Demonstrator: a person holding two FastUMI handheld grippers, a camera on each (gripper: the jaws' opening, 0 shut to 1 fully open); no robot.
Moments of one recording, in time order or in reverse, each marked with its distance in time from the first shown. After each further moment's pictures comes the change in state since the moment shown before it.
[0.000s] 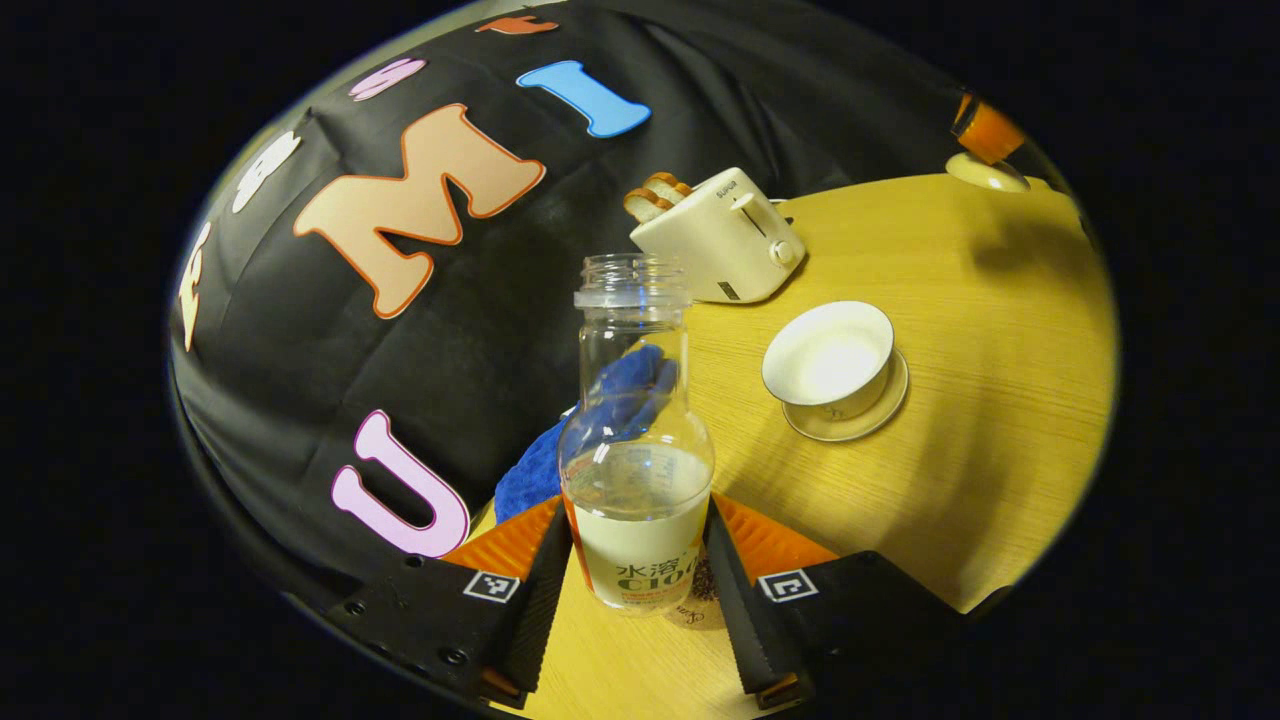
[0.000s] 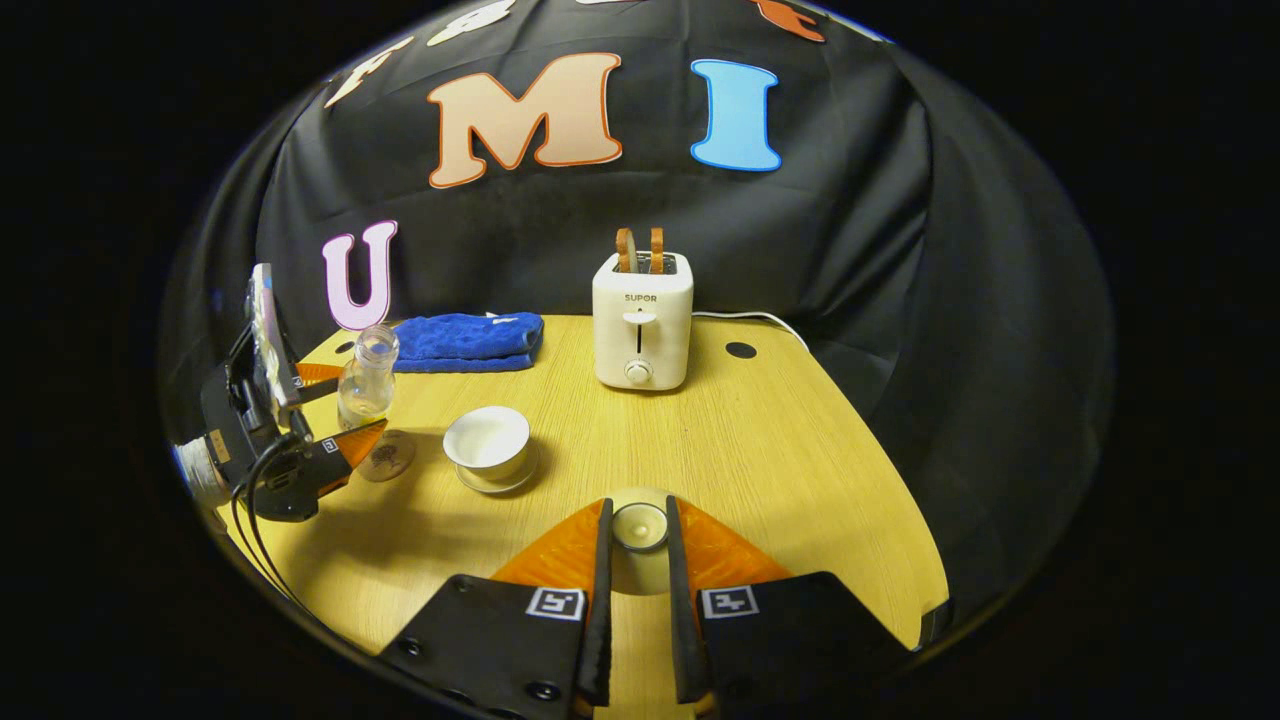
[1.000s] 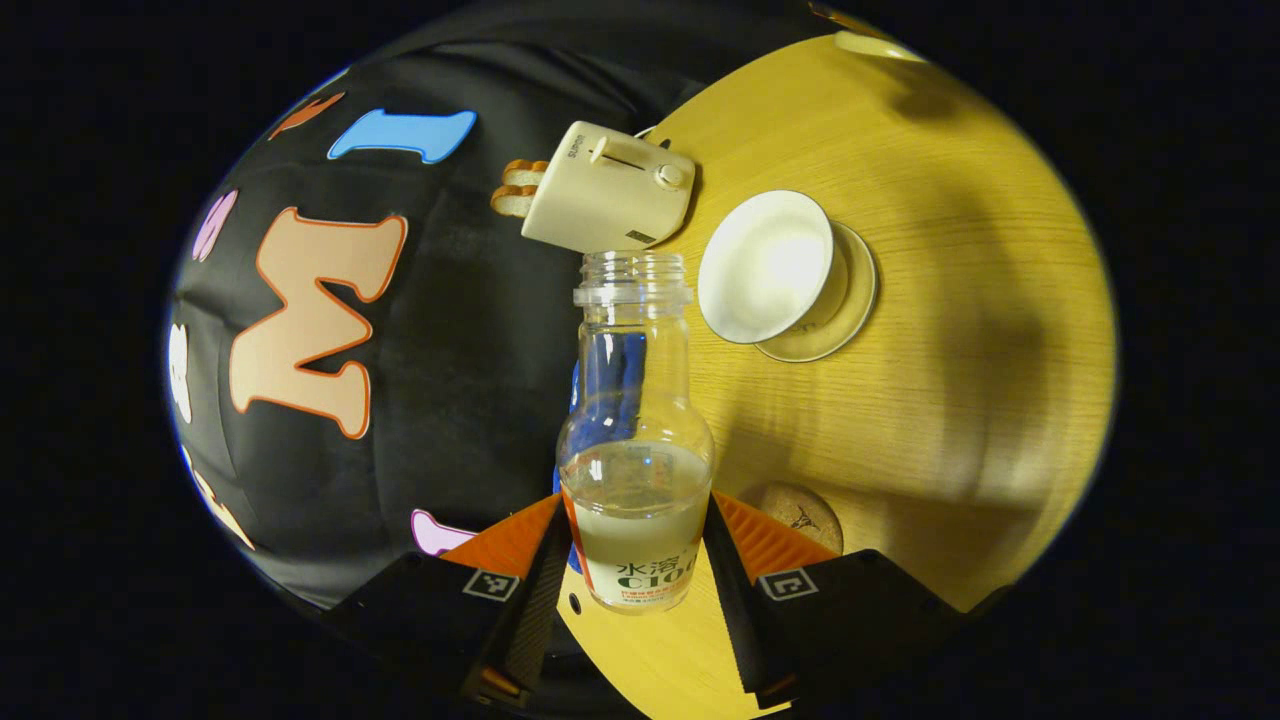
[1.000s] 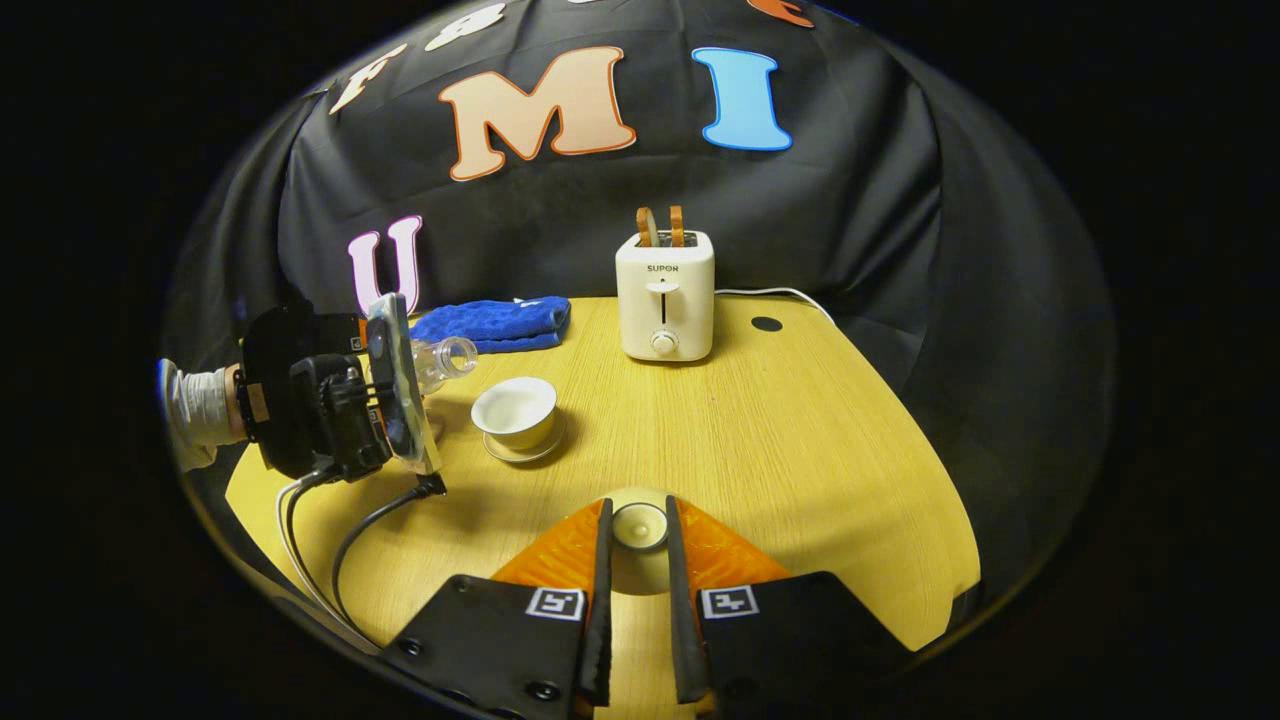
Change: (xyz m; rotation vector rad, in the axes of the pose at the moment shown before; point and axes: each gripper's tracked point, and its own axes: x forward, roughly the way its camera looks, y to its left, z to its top) left arm 0.020 0.002 -0.001 0.534 0.156 -0.045; right arm -0.004 0.008 -0.031 0.023 0.031 0.091
